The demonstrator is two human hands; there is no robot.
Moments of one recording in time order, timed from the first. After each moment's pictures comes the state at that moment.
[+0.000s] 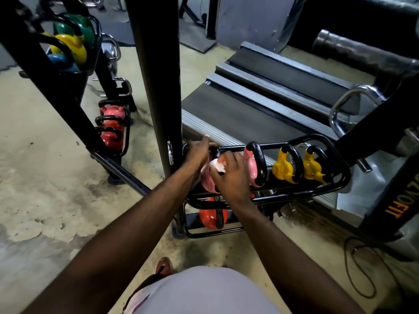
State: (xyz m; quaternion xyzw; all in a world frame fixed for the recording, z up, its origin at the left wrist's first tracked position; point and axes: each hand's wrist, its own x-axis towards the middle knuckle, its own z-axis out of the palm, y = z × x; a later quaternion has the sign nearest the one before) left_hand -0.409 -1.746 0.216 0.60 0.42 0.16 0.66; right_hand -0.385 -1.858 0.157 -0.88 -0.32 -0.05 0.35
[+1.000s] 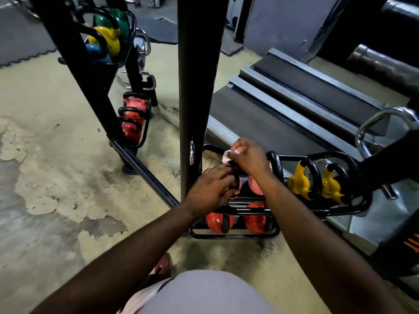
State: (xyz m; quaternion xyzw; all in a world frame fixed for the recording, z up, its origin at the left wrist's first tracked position) left_hand -0.476 -1.762 0.146 0.96 0.03 0.21 0.20; right_hand -0.303 -1.818 0.176 -0.88 -0.32 0.15 0.33
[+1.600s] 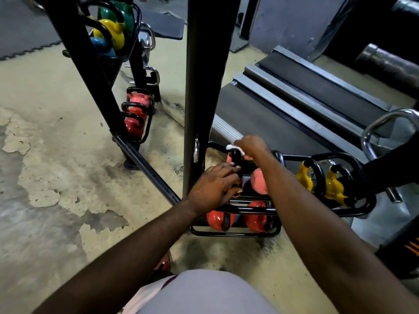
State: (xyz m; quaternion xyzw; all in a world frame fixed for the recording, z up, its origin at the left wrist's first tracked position) left_hand -0.474 -1.755 0.142 0.95 0.03 0.22 0.22; right_hand -0.272 -1.776 0.183 -0.91 -0.25 0.27 0.20
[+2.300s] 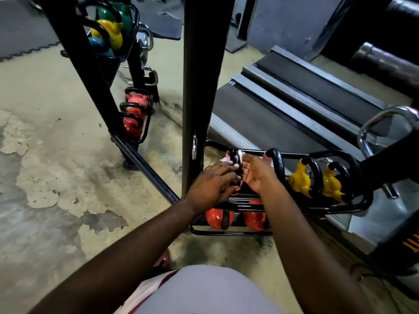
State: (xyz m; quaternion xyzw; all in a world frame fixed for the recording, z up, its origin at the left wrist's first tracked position) left_hand -0.472 -1.763 0.141 0.94 0.04 0.23 0.25; right_hand -0.331 -1.843 0.187 -0.65 0.03 0.47 0.60
